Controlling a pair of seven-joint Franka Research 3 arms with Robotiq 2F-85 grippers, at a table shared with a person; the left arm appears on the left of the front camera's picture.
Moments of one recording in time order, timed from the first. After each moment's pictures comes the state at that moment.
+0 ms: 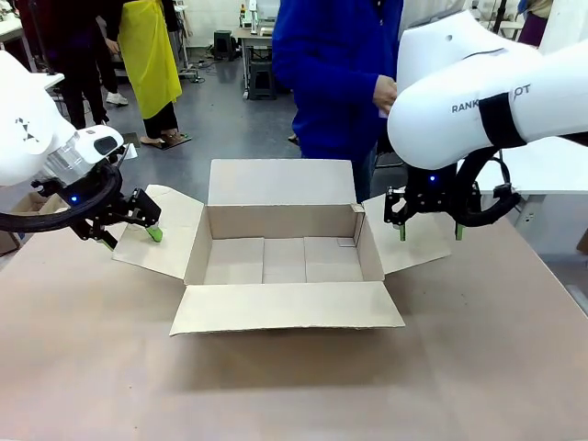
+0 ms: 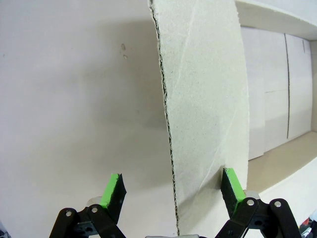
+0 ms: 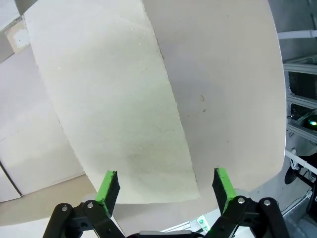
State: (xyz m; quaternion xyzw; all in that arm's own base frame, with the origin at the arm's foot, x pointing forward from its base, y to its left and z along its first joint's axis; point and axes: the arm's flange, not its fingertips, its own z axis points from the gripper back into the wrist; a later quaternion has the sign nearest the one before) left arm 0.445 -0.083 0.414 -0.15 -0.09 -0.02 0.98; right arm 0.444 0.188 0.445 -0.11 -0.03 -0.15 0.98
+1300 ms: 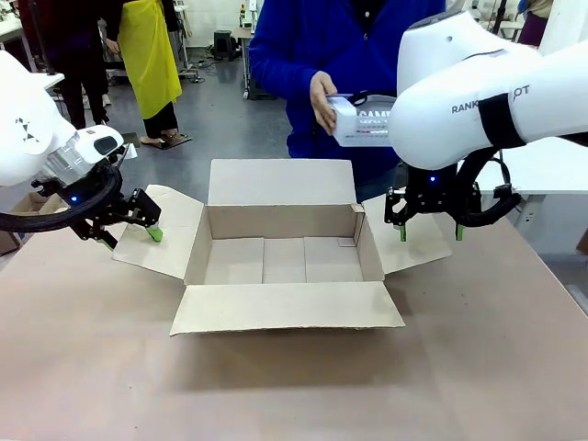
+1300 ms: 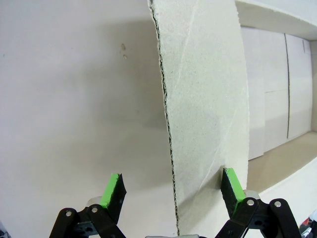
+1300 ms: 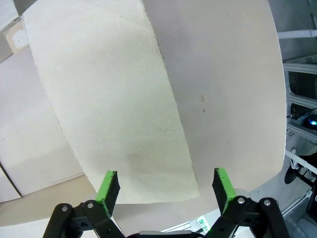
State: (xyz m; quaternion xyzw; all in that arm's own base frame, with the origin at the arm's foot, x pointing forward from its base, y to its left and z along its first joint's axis) left arm 0.445 -0.083 0.414 -0.15 -0.09 -0.02 0.98; right arm 0.444 0.188 0.444 -0.11 -0.03 -0.15 0.98
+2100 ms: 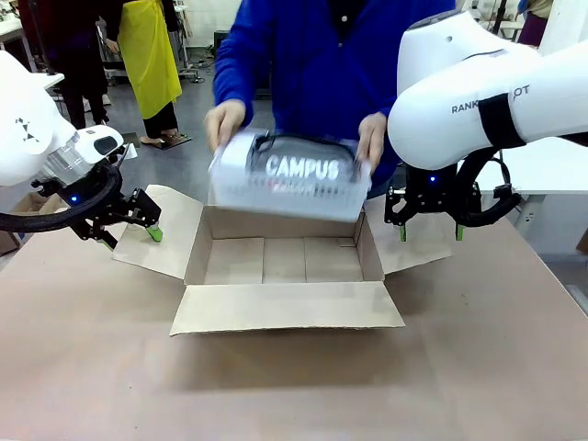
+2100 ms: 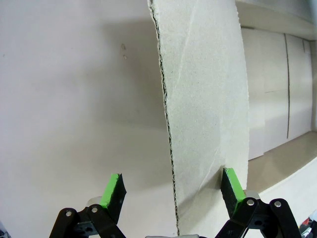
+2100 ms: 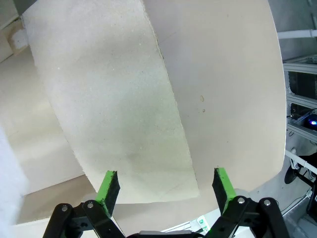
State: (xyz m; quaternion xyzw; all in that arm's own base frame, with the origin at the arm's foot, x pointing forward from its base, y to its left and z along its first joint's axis) left arm 0.445 -0.083 0.414 -0.15 -0.09 -0.02 0.98; right arm 0.444 0.188 0.444 -0.11 -0.03 -0.15 0.98
